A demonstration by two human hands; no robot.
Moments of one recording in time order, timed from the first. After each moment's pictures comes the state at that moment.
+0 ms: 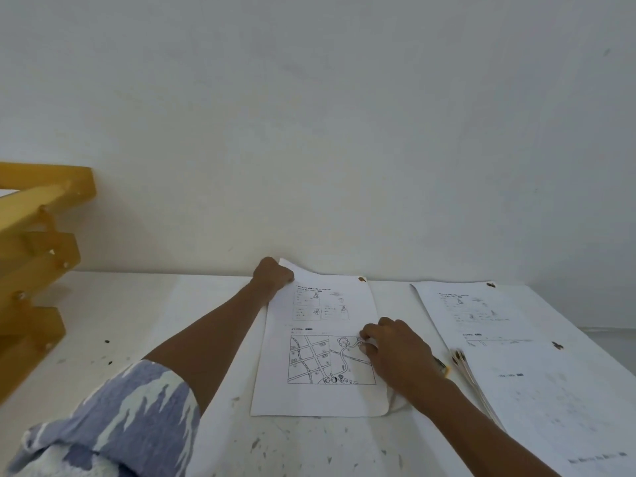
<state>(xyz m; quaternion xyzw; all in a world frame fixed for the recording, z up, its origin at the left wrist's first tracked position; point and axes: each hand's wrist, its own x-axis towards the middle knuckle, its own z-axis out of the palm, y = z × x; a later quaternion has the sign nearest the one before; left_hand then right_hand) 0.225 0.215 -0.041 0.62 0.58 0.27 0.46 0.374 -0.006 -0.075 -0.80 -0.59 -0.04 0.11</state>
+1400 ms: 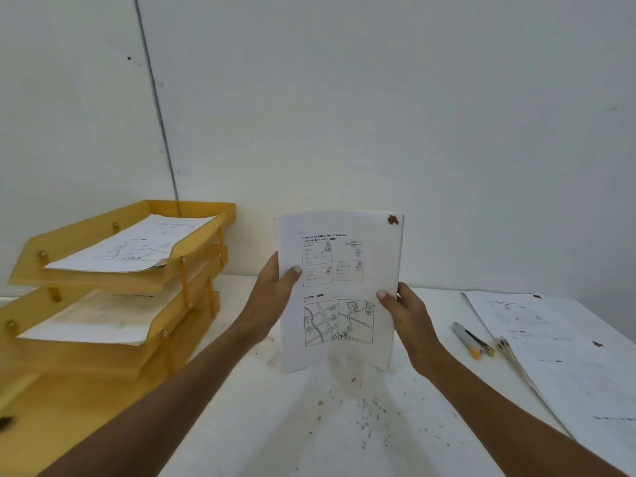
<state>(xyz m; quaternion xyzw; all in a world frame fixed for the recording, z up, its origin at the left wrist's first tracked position) 0.004 0.031 0.041 0.65 0.33 0.50 0.46 0.225 -0.052 0.005 -0.57 -0.44 0.31 0.62</state>
